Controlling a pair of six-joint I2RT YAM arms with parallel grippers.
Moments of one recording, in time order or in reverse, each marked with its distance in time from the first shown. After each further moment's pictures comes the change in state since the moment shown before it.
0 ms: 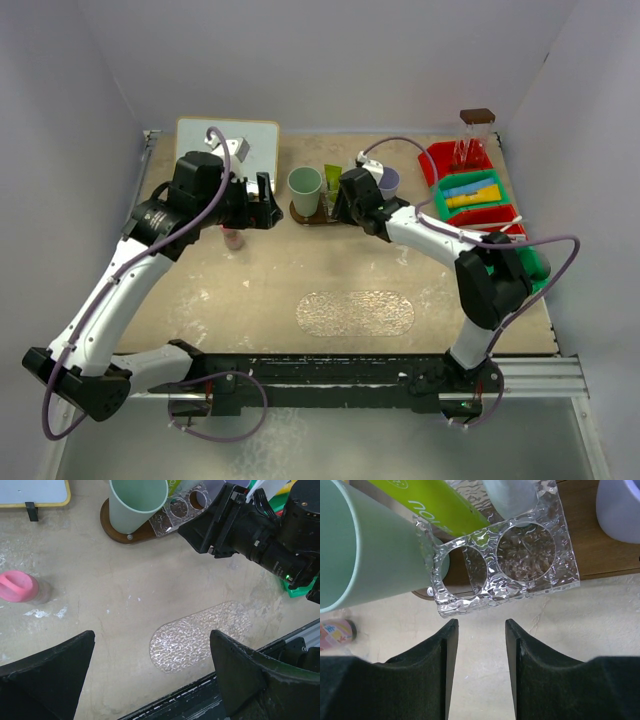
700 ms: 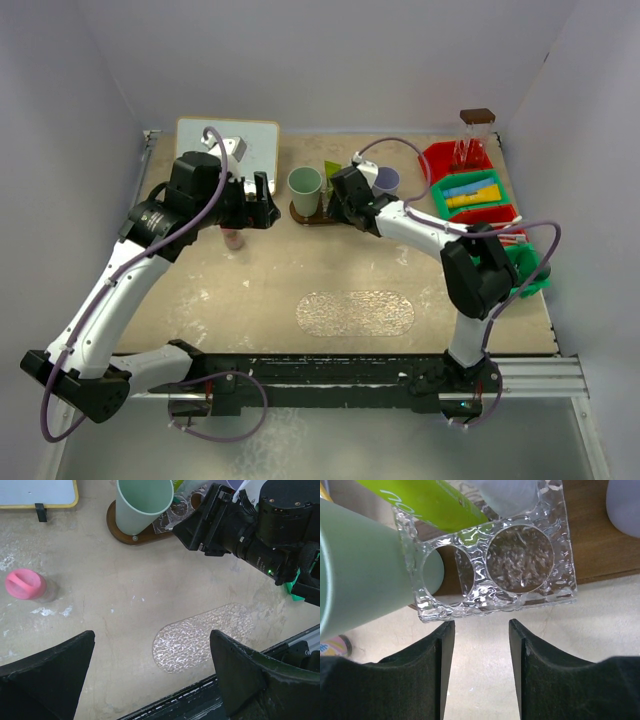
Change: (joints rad) left arm 0.000 -0.010 0.011 -0.018 -0.027 0.000; right arm 0.014 0.105 0.086 -0.034 0.046 0.078
